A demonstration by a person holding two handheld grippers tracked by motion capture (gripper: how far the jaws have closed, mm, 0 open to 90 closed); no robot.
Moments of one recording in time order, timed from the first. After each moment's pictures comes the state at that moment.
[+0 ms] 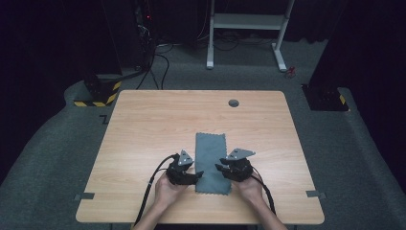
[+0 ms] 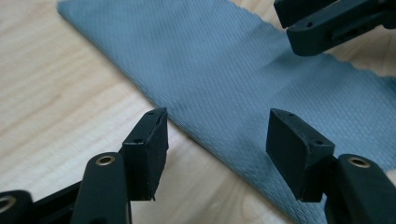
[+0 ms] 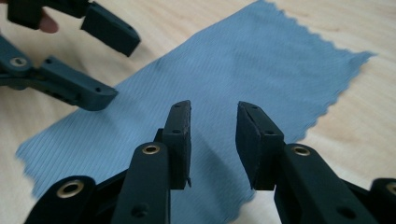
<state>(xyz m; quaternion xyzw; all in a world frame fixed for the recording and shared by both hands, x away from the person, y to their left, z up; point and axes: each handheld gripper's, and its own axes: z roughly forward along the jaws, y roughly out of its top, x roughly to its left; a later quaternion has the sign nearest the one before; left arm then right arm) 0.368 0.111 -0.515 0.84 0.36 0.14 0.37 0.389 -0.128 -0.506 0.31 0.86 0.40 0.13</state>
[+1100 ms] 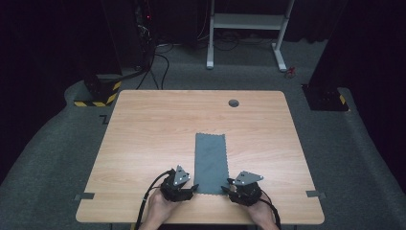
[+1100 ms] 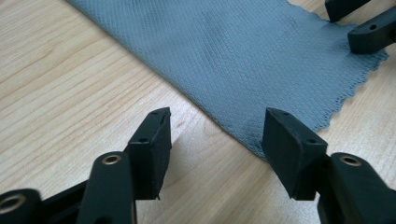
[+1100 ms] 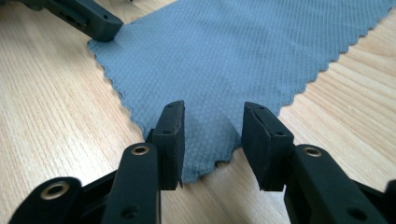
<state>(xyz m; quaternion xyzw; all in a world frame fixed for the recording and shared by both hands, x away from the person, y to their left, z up) 0.320 0.122 -0.523 0.85 0.34 0.17 0.37 0.327 -0.153 -0.523 0.28 0.87 0.38 0.13</state>
